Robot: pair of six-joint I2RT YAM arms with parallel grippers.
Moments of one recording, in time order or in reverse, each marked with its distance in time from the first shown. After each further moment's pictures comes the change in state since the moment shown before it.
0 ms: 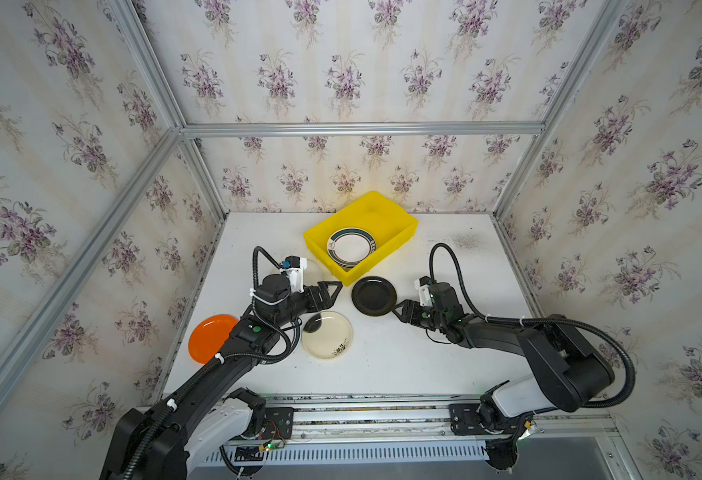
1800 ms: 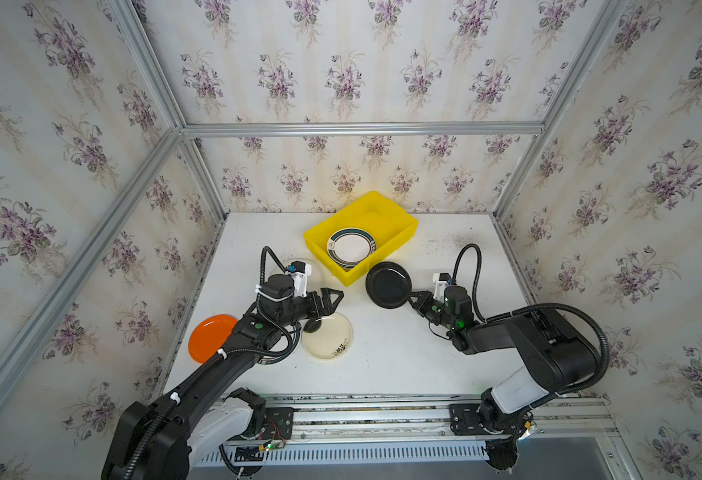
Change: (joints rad) left arm 0.000 0.035 0.019 -0.129 0.021 0.062; right arm -0.108 0.027 -0.126 0.484 0.012 0.285
